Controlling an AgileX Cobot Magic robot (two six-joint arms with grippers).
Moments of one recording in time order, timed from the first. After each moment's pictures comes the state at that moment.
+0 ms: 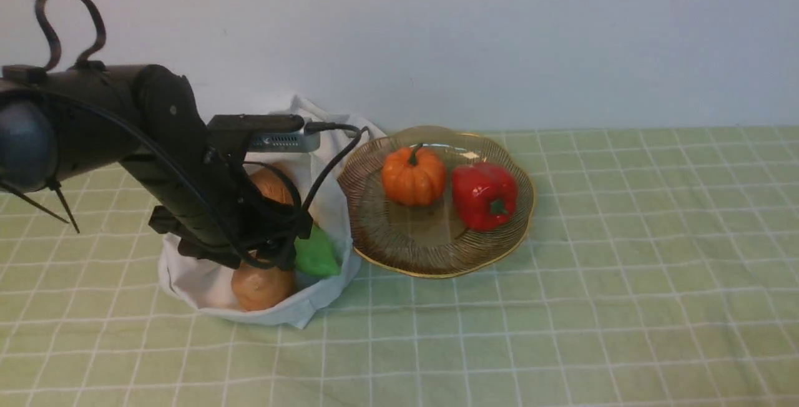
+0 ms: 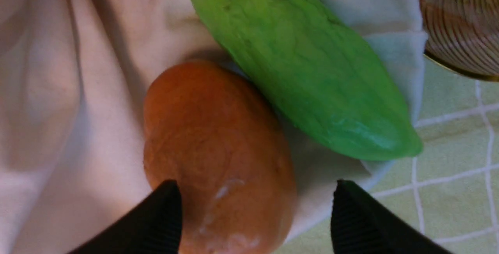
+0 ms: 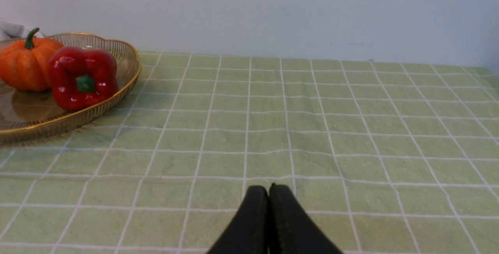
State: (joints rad) right arm 0.02 -0.01 0.02 0.02 0.37 -0.03; left arm -0.26 1.76 -1.18 -0.18 0.80 -0.04
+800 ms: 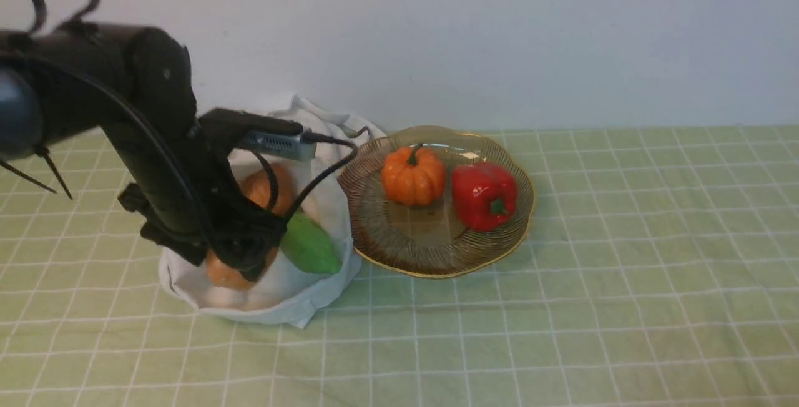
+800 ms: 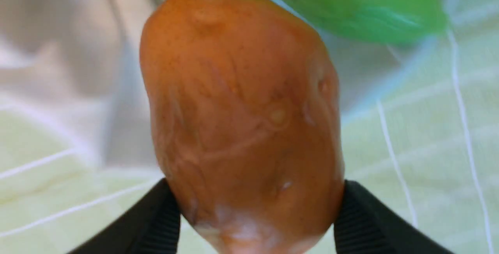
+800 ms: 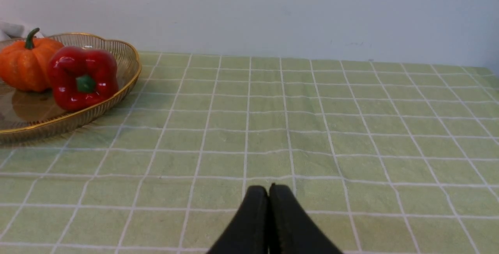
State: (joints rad) right arm 0.02 -0.01 0.02 0.02 0.37 -0.03; left arm -0.26 1.68 -1.35 -0.04 1.16 0.07
